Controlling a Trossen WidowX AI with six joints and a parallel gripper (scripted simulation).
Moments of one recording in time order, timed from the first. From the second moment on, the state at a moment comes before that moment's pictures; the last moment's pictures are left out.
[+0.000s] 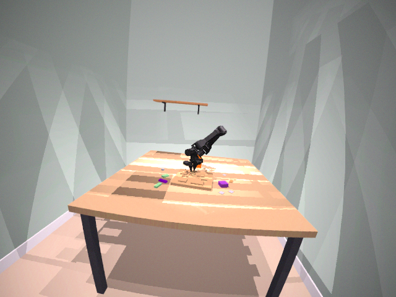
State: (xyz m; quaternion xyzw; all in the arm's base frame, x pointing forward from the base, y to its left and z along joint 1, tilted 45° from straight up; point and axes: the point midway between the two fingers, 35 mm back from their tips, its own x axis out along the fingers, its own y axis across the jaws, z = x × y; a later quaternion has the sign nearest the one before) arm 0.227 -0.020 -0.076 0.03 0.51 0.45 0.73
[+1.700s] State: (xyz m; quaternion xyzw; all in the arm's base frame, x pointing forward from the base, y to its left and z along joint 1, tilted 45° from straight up) arm 0.227 -0.027 -0.069 0.04 0.51 0.45 0.73
